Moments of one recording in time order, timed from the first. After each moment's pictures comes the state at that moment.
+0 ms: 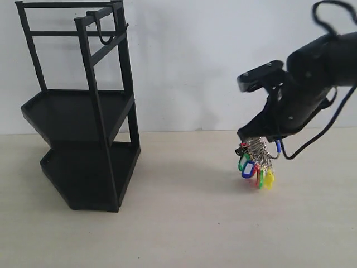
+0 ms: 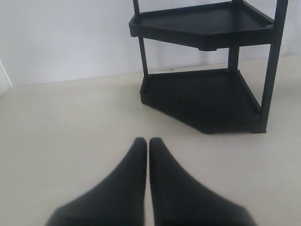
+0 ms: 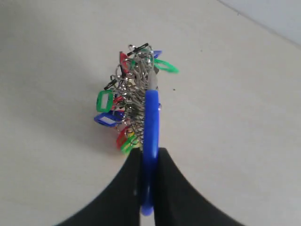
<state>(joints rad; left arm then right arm) 0.01 0.00 0.00 0.03 0.26 0.10 0.21 1.84 -1.40 -0.28 0.65 0.10</state>
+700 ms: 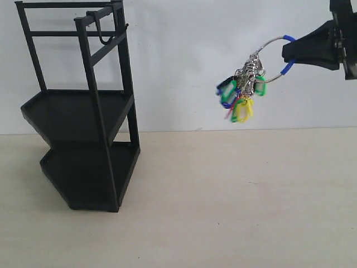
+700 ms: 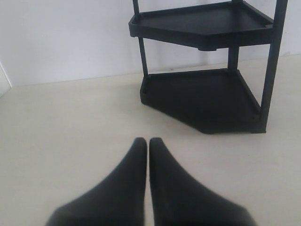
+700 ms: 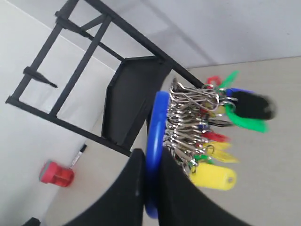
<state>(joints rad) 0.01 0.00 0.00 0.03 0.26 0.10 -0.31 1.68 -1.40 1.35 1.20 -0.86</state>
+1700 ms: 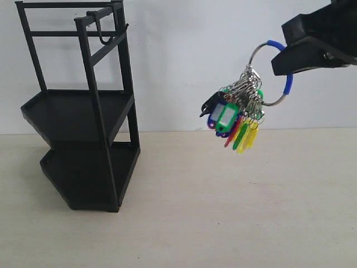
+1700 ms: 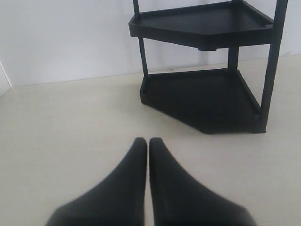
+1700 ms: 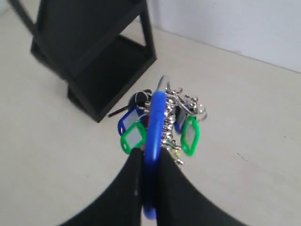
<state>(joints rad) 0.01 0.00 0.00 0.03 0.26 0.10 0.07 1.29 -1.30 0.59 0.88 -0.49</state>
